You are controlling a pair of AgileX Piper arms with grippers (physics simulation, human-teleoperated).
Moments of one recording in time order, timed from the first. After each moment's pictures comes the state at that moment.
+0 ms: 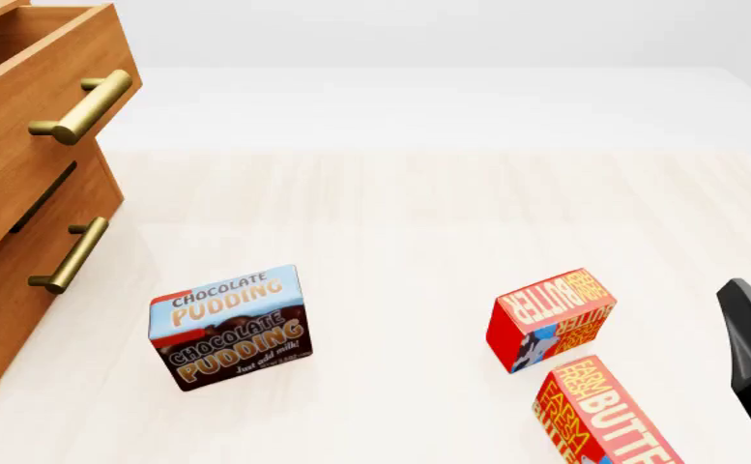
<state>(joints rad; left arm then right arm) 0.56 1.30 -1.51 0.94 -0.65 0.05 0.00 0.00 -0.01 0.03</state>
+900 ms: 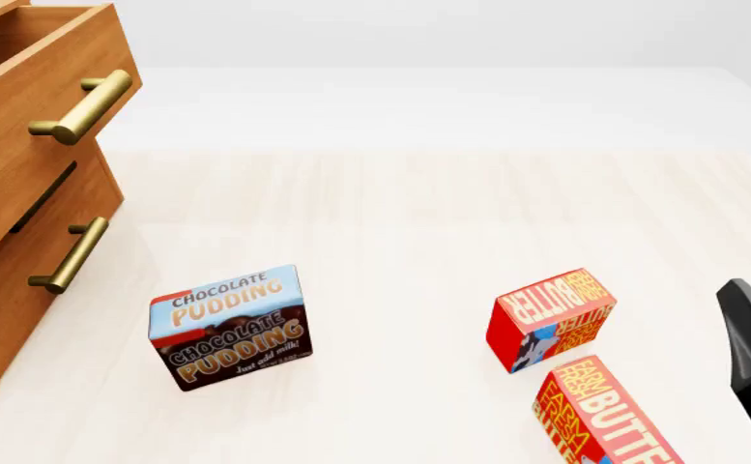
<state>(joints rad) 0.55 1.25 -1.52 0.97 -0.59 0.05 0.00 0.00 -0.01 0.03</state>
